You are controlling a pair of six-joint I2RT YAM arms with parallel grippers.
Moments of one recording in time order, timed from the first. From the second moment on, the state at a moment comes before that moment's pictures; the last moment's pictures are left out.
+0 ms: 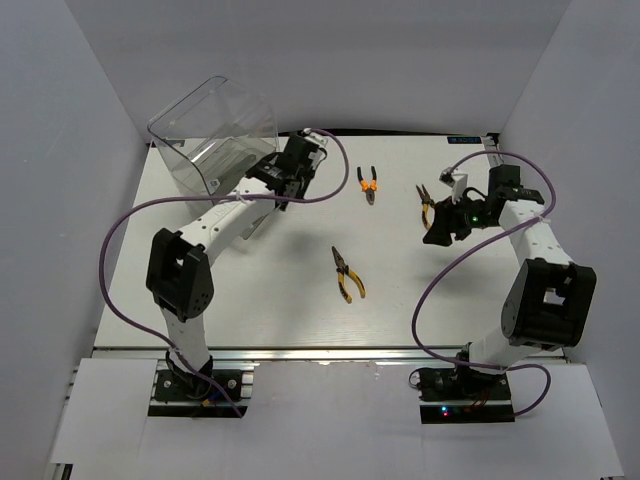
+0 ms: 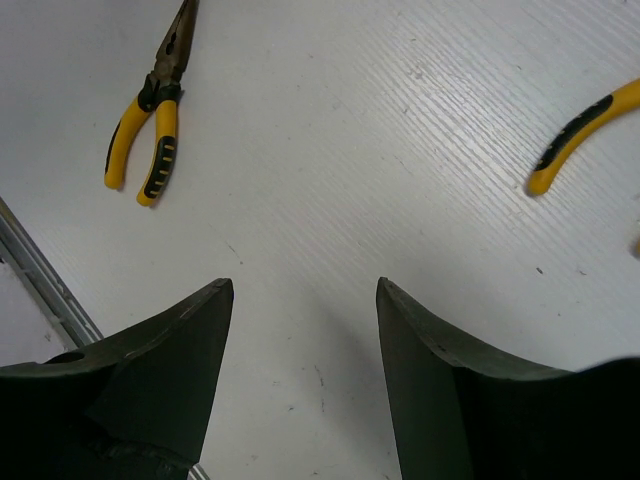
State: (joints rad) left arm -0.63 1.86 1.70 -0.63 -0.35 -0.03; right arm -0.13 1.54 1.18 -0.83 -0.82 -0.65
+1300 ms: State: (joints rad) left arm -0.43 1.77 1.57 -0.54 0.00 -0.03; right arm 0.06 1.55 1.24 -0.89 -0.84 -0.90
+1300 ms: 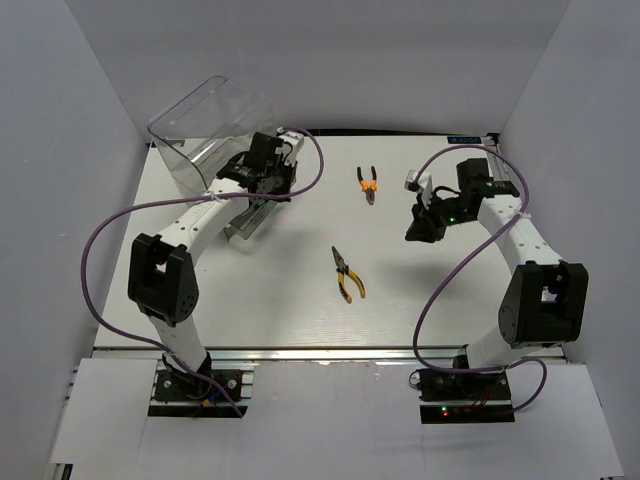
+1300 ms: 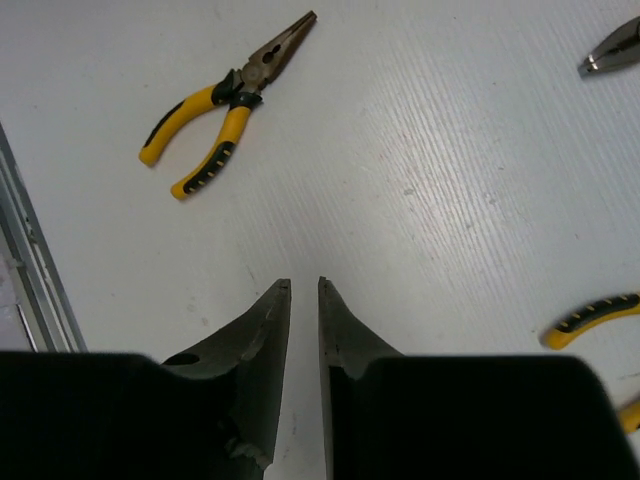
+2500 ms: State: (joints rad) left arm -0.44 2.05 1.66 -0.54 -0.49 -0.06; right arm 0.12 1.54 1.24 -0.84 -0.83 -0.87
